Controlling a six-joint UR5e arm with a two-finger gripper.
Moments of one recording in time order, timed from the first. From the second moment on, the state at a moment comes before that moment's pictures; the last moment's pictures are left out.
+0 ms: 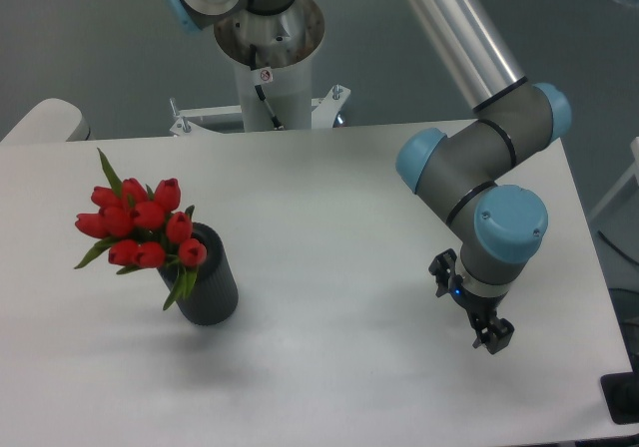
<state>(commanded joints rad) 2.61 -2.23 -1.31 -1.10 1.56 1.67</state>
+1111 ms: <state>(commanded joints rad) 2.57 -2.13 -1.43 -1.10 1.39 1.59</state>
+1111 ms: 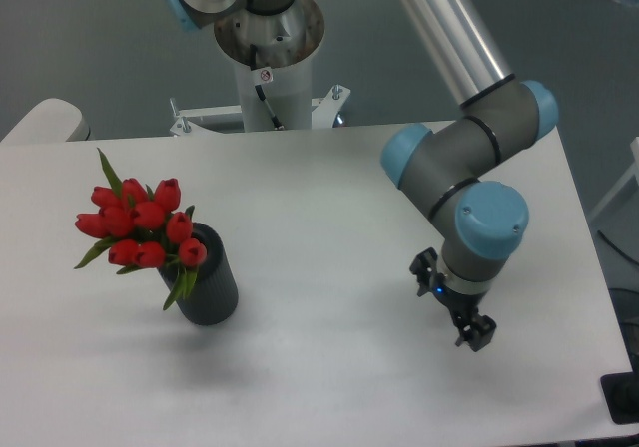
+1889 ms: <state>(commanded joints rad) 2.61 -1.85 -1.73 -1.11 0.88 1.58</state>
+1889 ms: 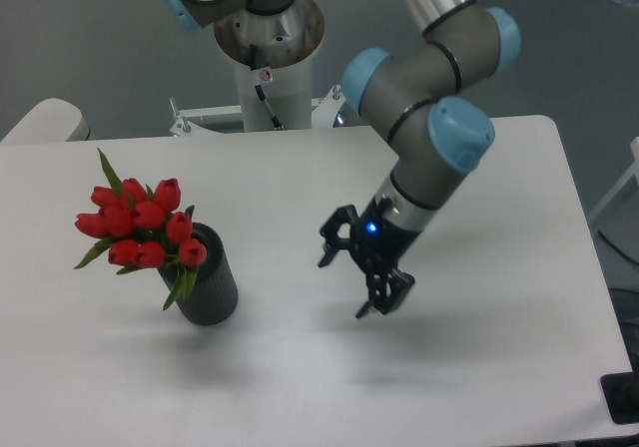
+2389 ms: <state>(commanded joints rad) 2.58 -1.64 -1.90 -1.11 0.70 1.55</state>
